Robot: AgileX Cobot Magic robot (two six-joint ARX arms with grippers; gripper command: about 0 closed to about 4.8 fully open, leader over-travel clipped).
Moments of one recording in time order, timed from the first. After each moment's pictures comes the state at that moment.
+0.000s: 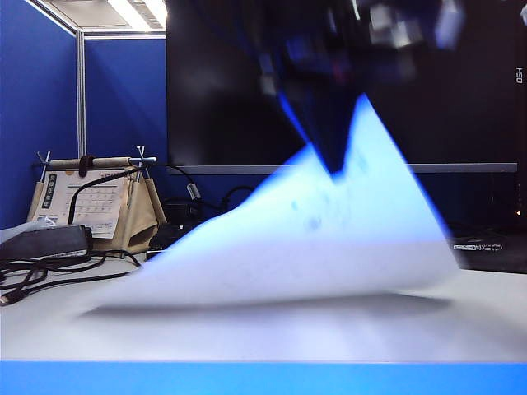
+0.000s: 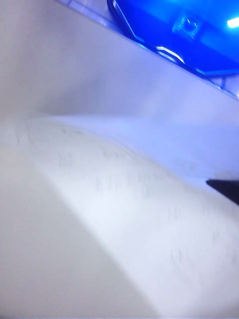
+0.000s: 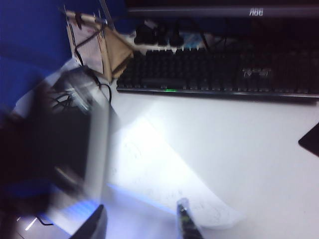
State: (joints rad) left arm -1.10 1.77 1.46 -0.75 -0.27 0.20; right arm 0.50 0.37 0.58 -0.49 -0.08 0.22
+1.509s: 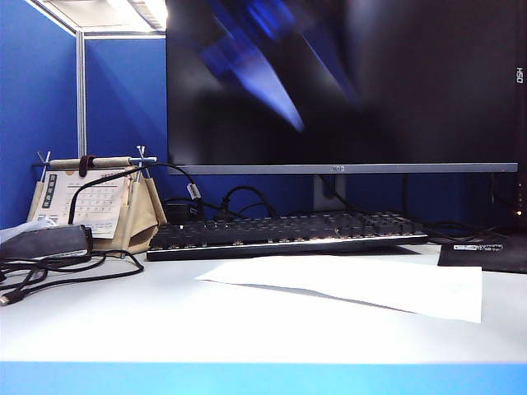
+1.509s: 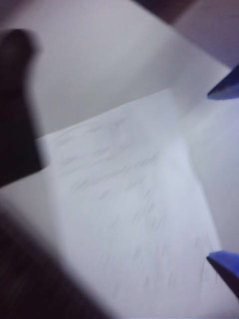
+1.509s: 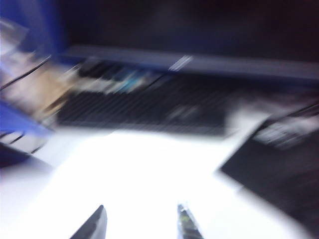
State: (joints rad) left arm -0.81 1.60 1.45 -0.57 0.08 -0.05; right arm 0.49 0.36 0.66 -0.48 0.21 0.11
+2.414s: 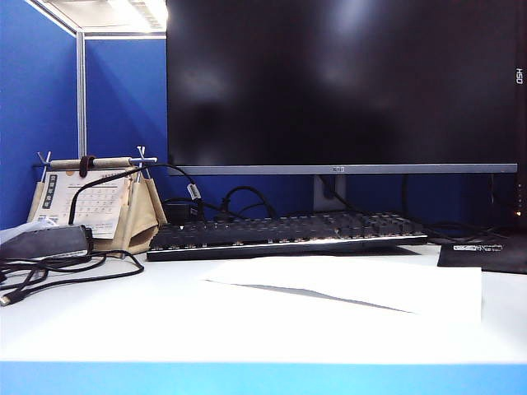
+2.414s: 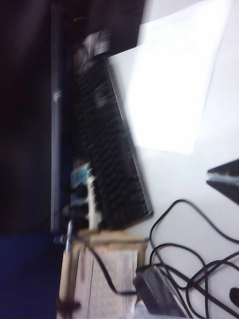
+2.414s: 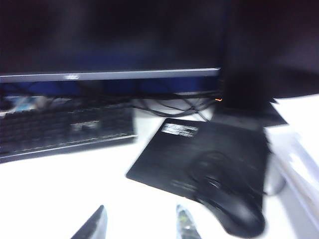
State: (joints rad) left arm -0.49 0.53 0.66 -0.36 -0.07 -0.14; right arm 0.27 0.18 0.51 -0.46 0.32 0.10
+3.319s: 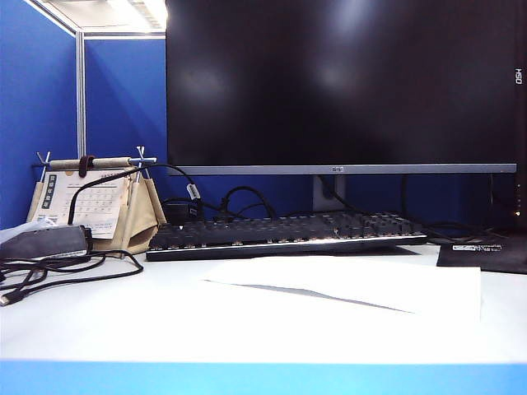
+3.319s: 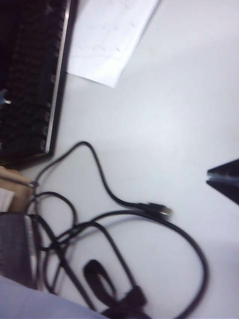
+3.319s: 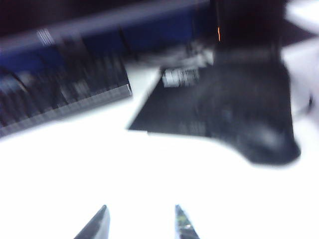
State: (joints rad) left arm -0.49 0.33 0.03 -0.05 -0.25 -0.40; right arm 0.28 0.00 0.19 -0.41 0.33 0.32
